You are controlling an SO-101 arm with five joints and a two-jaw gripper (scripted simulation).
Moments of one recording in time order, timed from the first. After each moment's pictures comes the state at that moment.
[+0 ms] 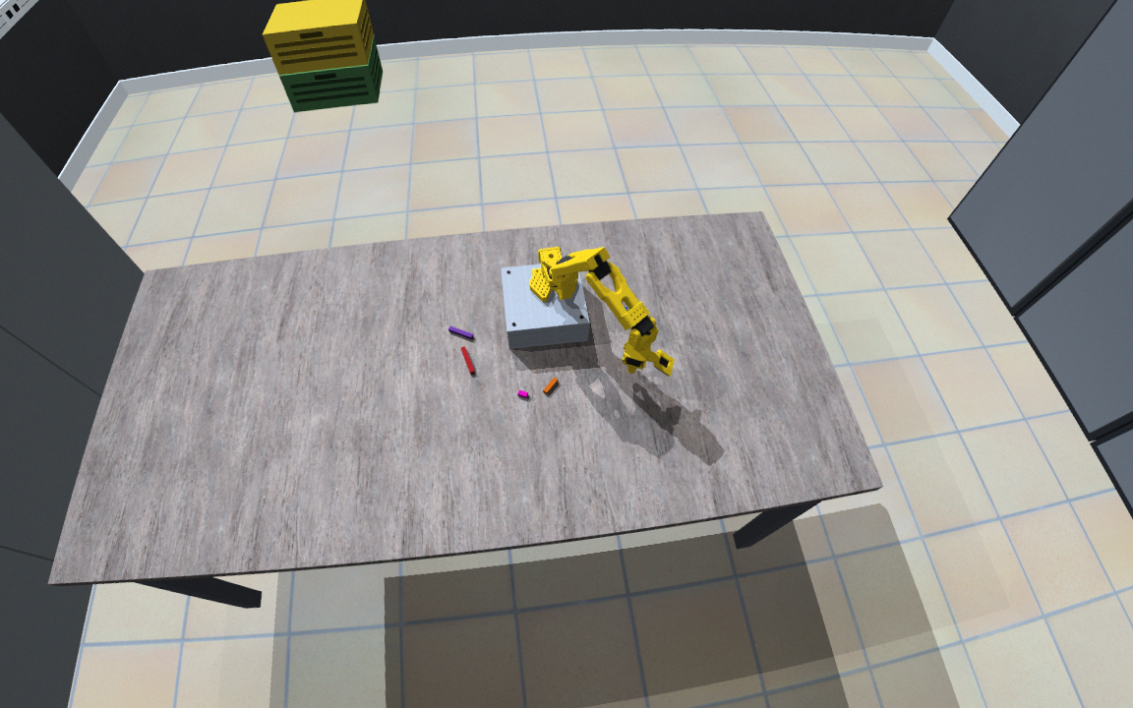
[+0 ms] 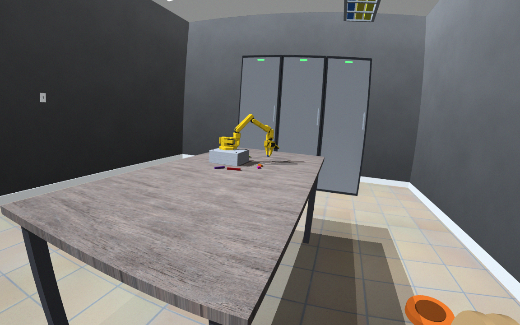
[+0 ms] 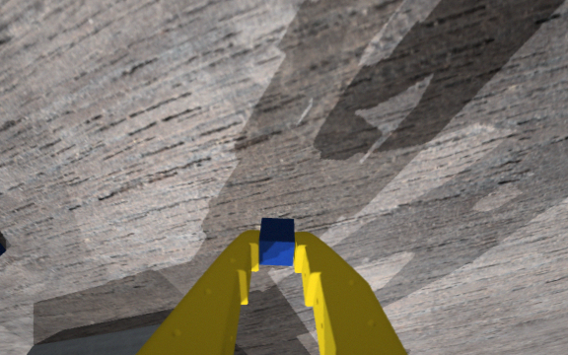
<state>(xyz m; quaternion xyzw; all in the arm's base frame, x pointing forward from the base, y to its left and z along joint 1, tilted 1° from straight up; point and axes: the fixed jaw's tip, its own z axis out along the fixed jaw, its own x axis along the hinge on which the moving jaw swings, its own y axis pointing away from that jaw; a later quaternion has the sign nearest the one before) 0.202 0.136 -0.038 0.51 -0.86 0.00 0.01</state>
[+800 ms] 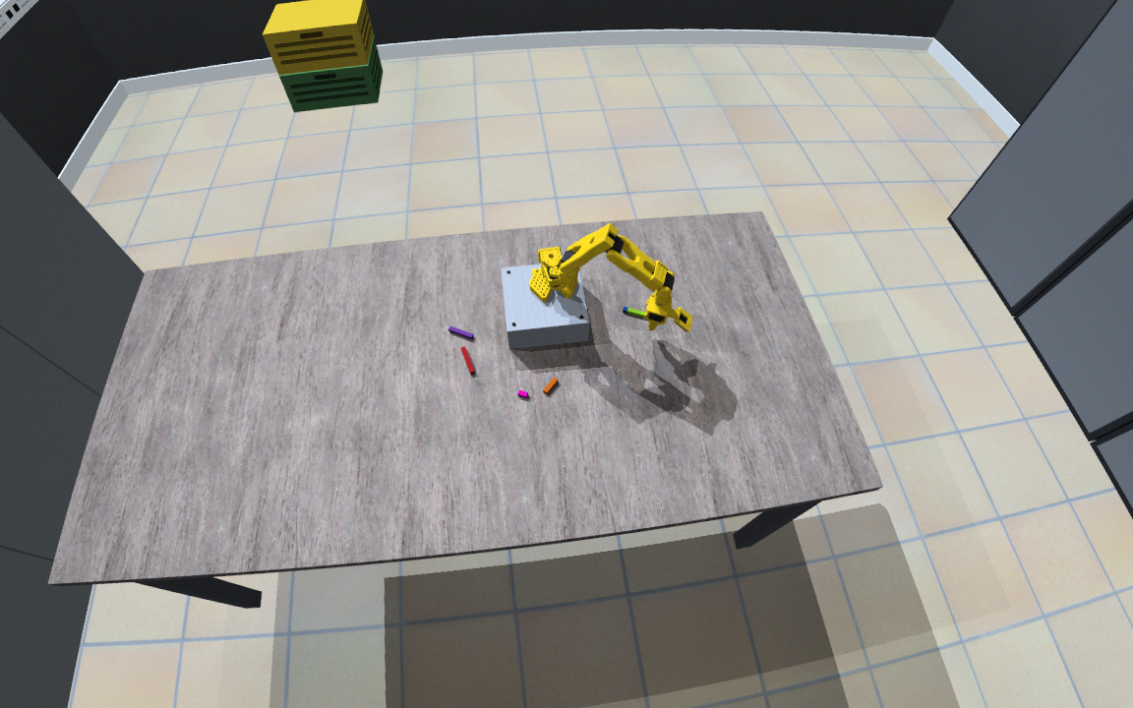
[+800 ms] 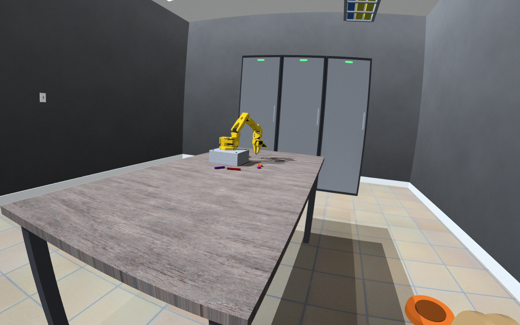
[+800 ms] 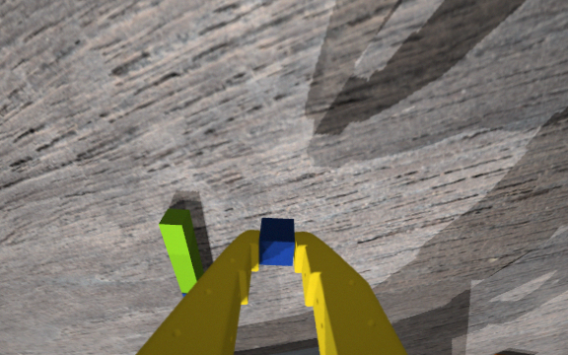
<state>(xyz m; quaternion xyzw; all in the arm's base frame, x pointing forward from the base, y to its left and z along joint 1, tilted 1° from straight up) 0.099 0.210 -0.043 0.51 -0.86 0.01 0.02</state>
